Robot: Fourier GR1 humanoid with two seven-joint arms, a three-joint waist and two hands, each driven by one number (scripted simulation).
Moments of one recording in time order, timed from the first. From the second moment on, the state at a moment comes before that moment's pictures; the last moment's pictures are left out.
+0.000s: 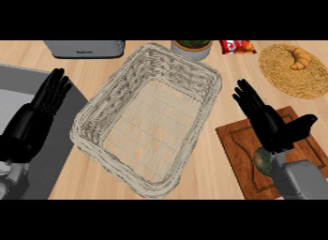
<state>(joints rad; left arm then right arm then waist) -0.16 0.55 -0.24 -1.67 0.38 0.19 -0.01 -0.23 -0.28 0.18 -1.39 -0.35 0.04 -0.02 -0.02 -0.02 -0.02</state>
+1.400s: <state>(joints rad) -0.18 0.63 -0.24 -1.58 0.21 0.24 -0.03 -0.17 -0.79 0.22 -2.14 0.09 0.47 0.04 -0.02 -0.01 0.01</state>
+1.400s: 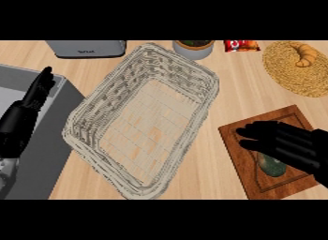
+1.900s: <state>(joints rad) -0.22 0.62 -0.24 -1.55 0.20 0.21 -0.04 -0.31 -1.05 0.22 -2.15 0.04 0.82 0.15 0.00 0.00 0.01</state>
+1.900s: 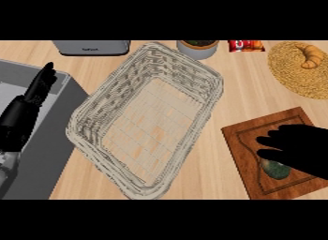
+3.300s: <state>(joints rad) -0.22 0.59 -0.20 -1.52 0.14 0.17 -0.04 -0.30 -0.86 0.48 -1.72 0.76 0.73 -0.20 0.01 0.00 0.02</state>
